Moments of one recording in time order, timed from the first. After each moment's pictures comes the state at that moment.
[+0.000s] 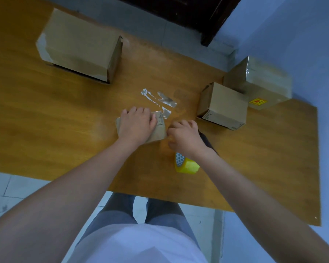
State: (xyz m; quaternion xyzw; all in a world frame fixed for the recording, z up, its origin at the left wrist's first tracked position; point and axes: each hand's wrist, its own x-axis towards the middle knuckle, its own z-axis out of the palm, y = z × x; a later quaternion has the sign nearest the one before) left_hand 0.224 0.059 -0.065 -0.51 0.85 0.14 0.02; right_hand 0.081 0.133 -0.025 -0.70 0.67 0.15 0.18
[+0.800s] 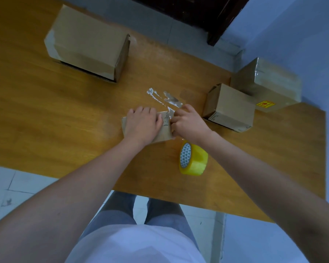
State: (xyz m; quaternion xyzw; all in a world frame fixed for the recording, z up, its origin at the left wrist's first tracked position) left_hand 0.224 0.059 -0.064 -0.51 0.85 0.15 0.01; right_hand 0.071 0.089 -0.024 -0.84 0.50 0.21 0.03
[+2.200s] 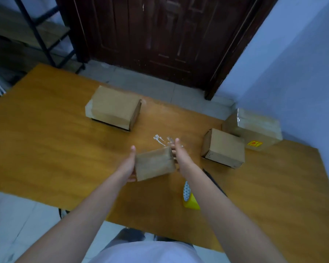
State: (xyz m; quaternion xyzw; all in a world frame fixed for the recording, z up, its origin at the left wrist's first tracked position) left_hand 0.286 0.063 -0.037 -0.65 0.34 0.66 -0.14; right_hand 0.116 0.087 0.001 -0.16 0.74 -0.31 0.57
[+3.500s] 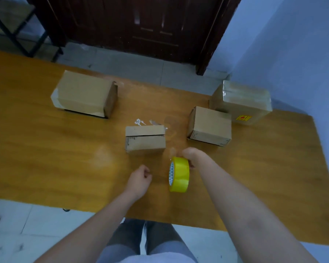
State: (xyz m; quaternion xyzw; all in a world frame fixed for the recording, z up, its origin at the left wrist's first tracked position) left_hand 0.224 0.148 -0.081 -0.57 0.65 0.51 -0.01; right_hand 0.014 0.131 -0.057 -0.12 0.81 -0.07 0.57
